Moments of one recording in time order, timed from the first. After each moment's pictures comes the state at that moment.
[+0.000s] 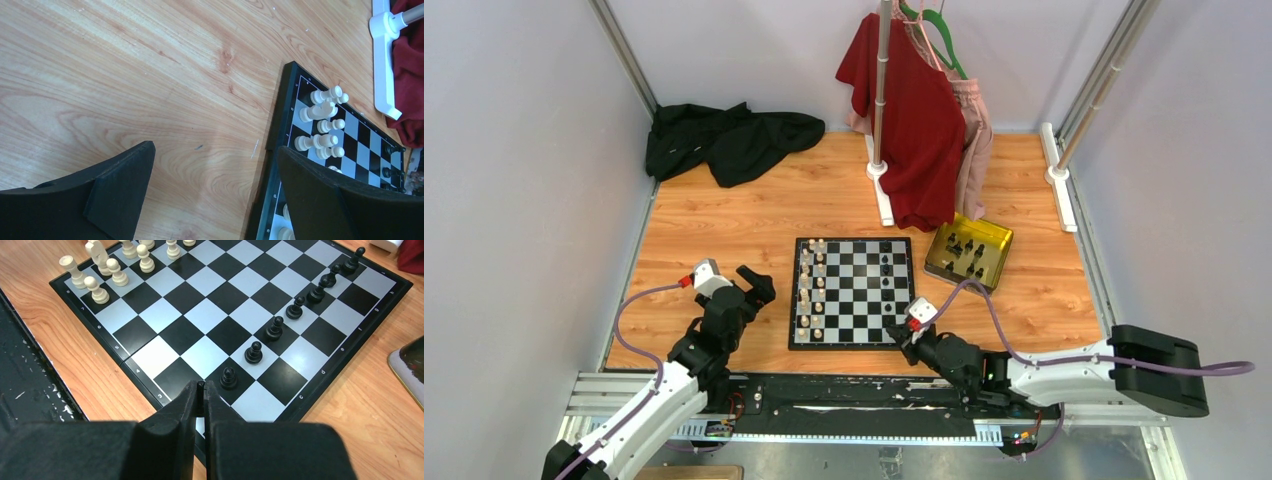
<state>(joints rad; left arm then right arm) -0.49 0.45 0.07 -0.09 -0.52 -0.84 1.36 0.94 0.02 0.67 0.51 0.15</state>
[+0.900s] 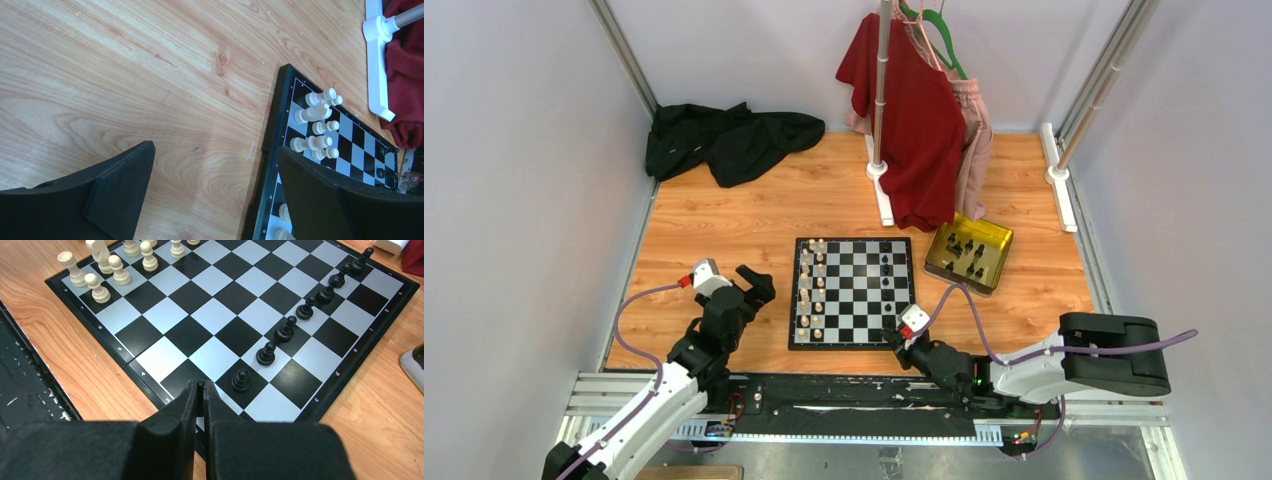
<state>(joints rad) -0.49 0.44 0.07 -0.08 -0.52 -0.84 1.44 1.24 0.01 0.97 0.62 0.14</state>
